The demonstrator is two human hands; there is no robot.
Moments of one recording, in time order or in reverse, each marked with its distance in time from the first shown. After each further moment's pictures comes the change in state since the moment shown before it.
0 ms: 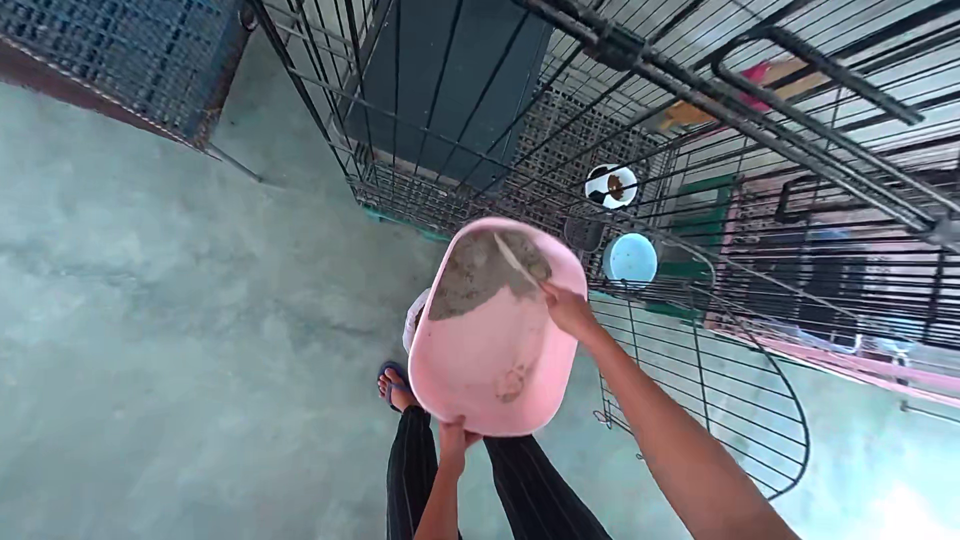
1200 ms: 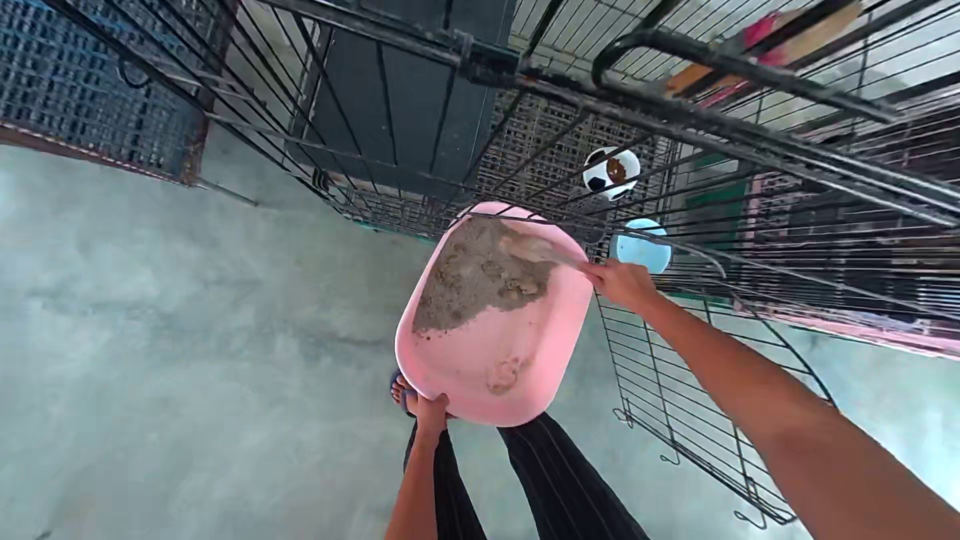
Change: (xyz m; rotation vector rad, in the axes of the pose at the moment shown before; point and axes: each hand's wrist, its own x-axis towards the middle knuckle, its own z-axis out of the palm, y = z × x) left_hand 0.025 0.086 -0.006 0.563 0.121 0.077; right_hand 0.065 0.092 -0.066 -0.431 0.065 -0.148
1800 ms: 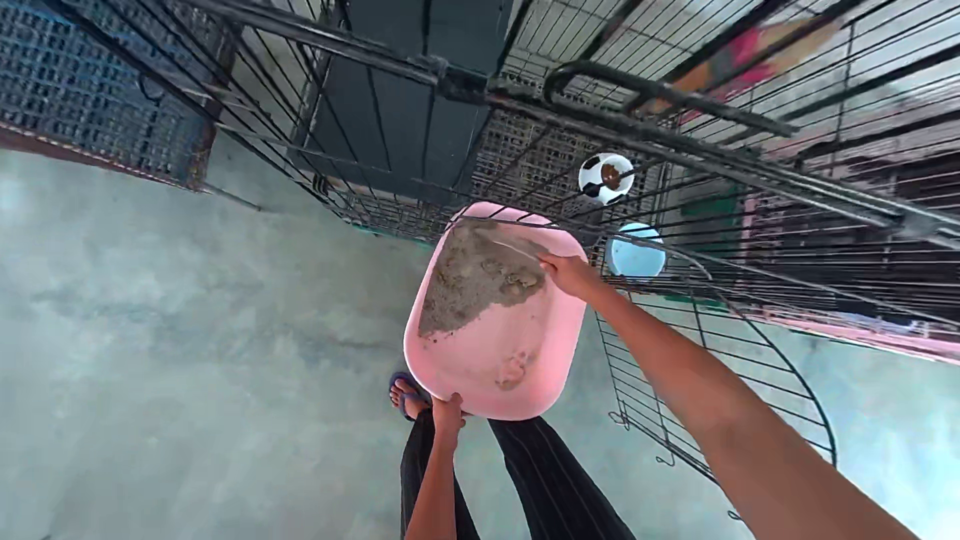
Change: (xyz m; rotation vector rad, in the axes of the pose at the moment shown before) left_hand -0.019 0.004 0.038 -0.149 0.000 0.027; right_hand 0.031 -0.050 -0.003 0.267 -0.042 -0.033
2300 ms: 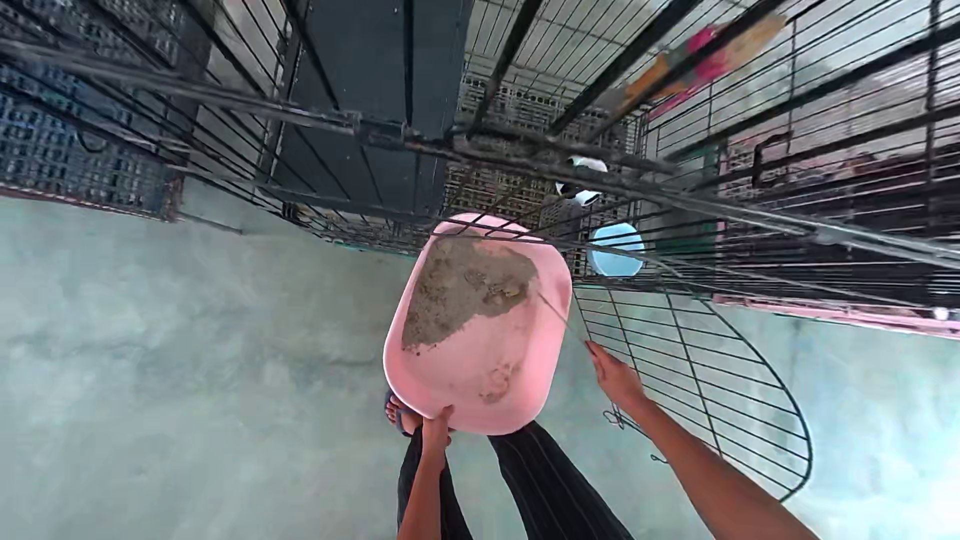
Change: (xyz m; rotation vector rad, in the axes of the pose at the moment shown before) left_hand 0.017 -0.011 -0.010 0.009 -0.016 -0.046; right_hand -0.125 0.126 0.146 0.175 0.151 0.201
